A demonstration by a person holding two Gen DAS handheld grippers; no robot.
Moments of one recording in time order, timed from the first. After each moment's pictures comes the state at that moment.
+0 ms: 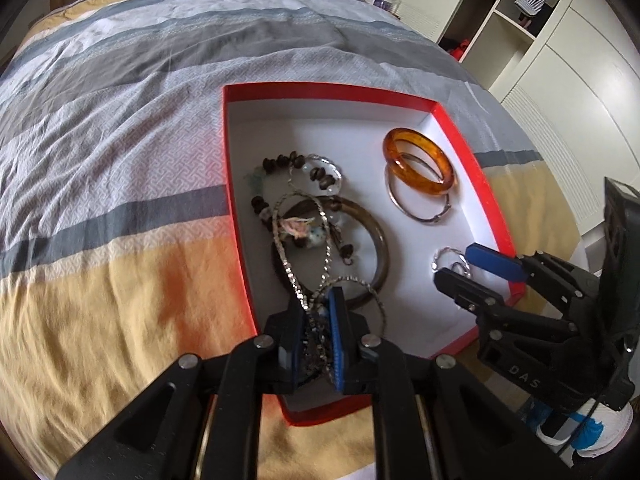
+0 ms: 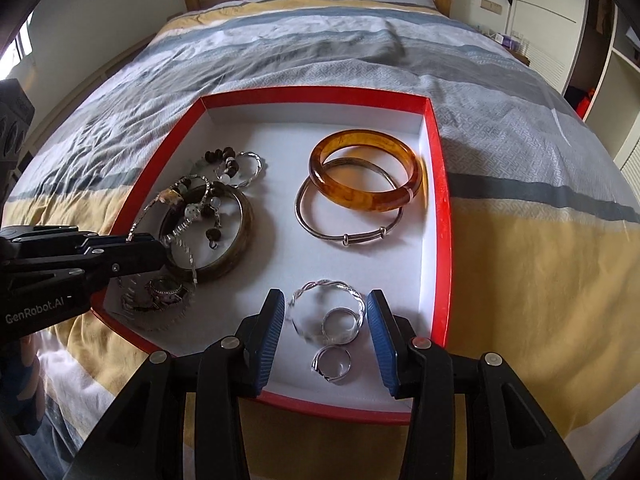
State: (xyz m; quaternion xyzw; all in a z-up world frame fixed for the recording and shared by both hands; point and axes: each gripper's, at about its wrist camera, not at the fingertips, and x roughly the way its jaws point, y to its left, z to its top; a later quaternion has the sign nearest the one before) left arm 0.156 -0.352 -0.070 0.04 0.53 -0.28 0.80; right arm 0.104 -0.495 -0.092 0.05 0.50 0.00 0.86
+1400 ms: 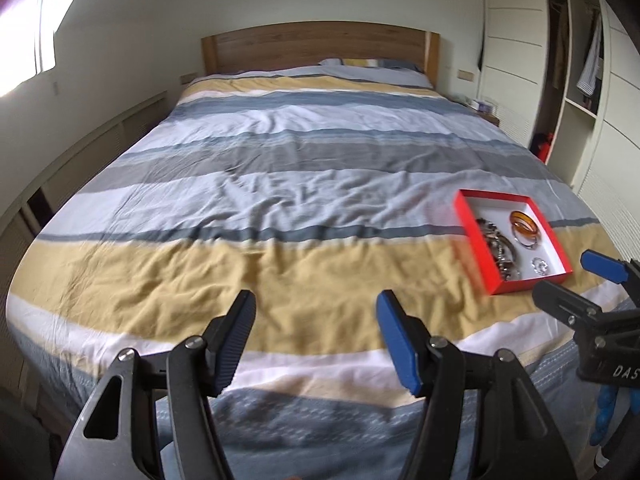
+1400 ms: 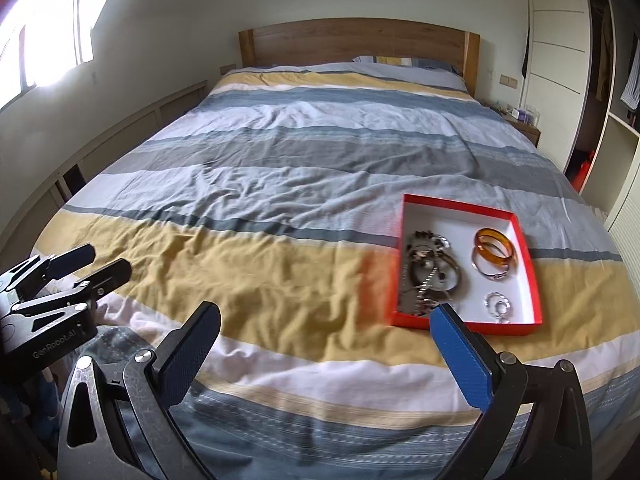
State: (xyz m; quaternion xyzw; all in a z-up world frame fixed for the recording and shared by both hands) left arm 0.009 -0.068 0.054 0.04 0.36 -0.07 0.93; right arm 0.003 -0.270 0.053 0.03 0.38 0.02 0.92
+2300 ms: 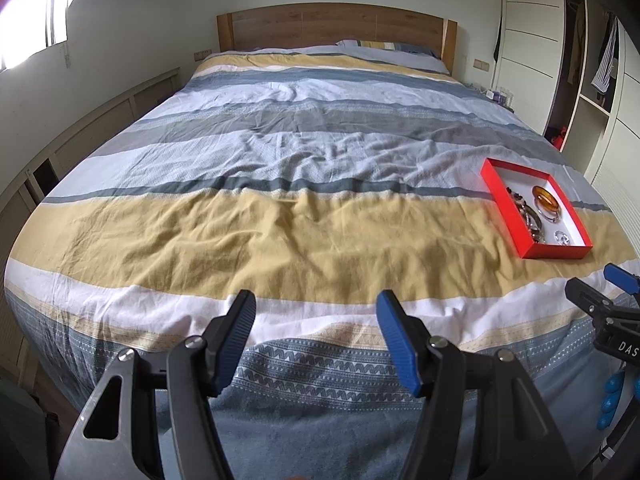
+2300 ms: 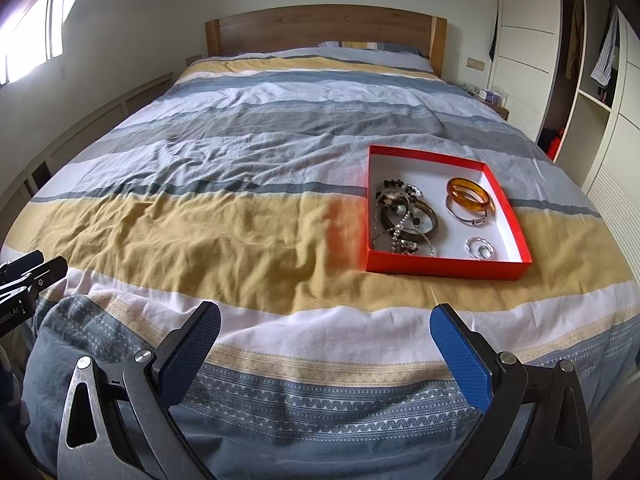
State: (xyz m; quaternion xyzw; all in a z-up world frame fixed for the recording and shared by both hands) left arm -0.003 -0.032 0.005 0.03 0.39 -0.06 0.92; right arm -0.022 -0.280 -0.004 0.03 0.40 -0.04 0.91
